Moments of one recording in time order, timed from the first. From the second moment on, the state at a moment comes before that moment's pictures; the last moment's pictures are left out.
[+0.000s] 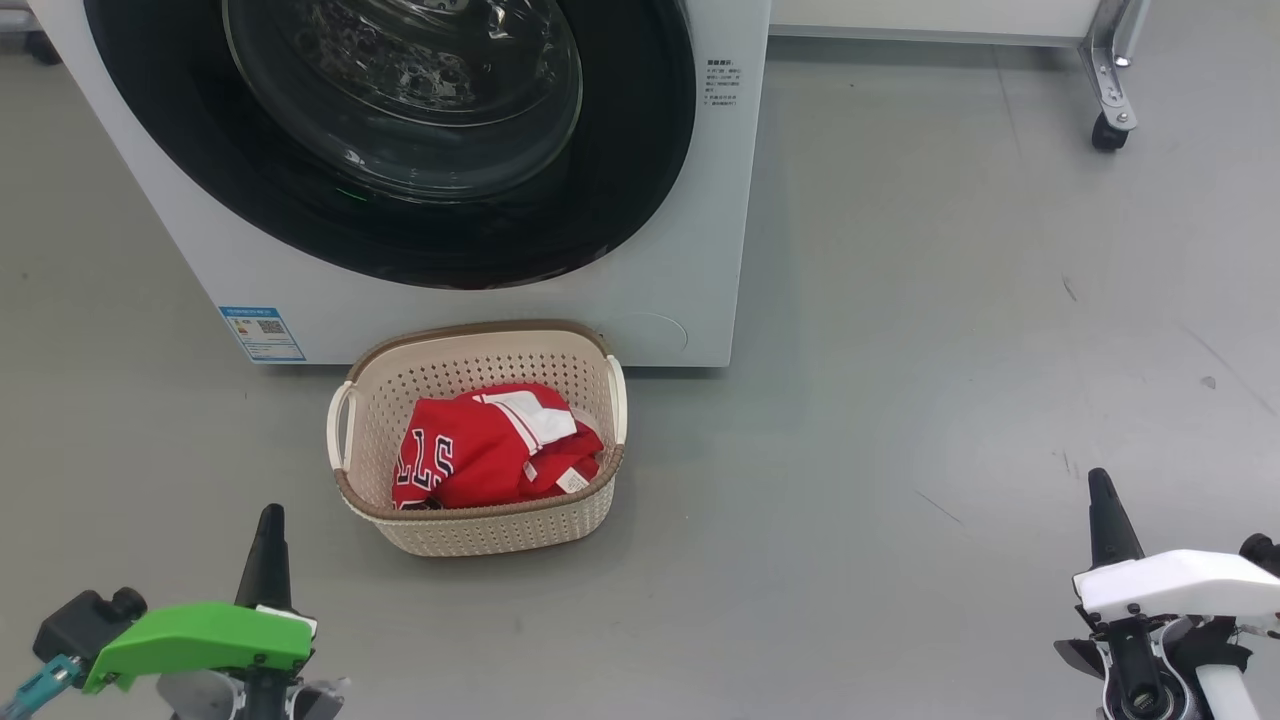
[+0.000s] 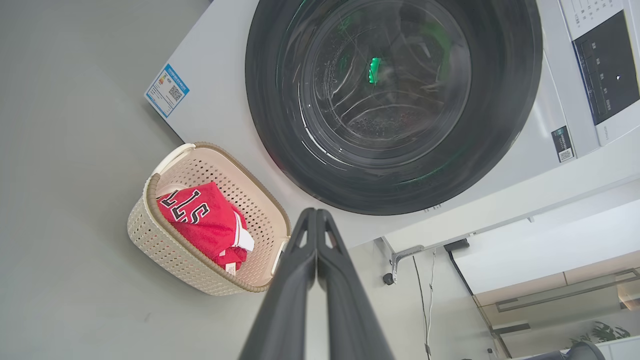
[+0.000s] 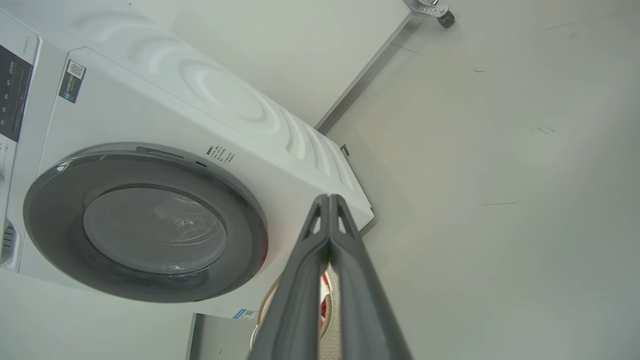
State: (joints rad) left arm -0.09 0.02 0.00 0.33 -1.13 -0.10 -0.04; right arm -0.03 -0.07 -0.03 0.25 1.07 0.09 -0.05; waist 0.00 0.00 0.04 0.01
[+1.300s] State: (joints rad) left arm -0.09 0.02 0.07 0.28 -1.55 -0.12 0.10; right arm -0.06 -0.04 -0.12 0.27 1.55 0.11 0.09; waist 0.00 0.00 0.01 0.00
